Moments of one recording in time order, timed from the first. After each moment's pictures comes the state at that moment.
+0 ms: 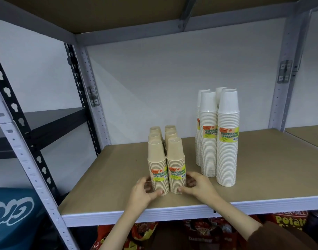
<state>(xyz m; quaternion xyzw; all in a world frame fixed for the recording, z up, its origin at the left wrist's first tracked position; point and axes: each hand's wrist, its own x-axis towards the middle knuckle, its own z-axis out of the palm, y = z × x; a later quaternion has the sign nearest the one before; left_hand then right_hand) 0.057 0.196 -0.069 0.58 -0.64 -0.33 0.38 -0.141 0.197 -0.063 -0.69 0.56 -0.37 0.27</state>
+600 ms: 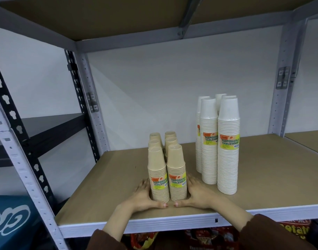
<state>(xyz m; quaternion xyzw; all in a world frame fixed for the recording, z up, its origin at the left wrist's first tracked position) 0.069 0.158 -0.061 0.59 -0.77 -0.25 0.05 -0.143 0.174 -0.056 -0.80 0.57 -0.06 0.19</state>
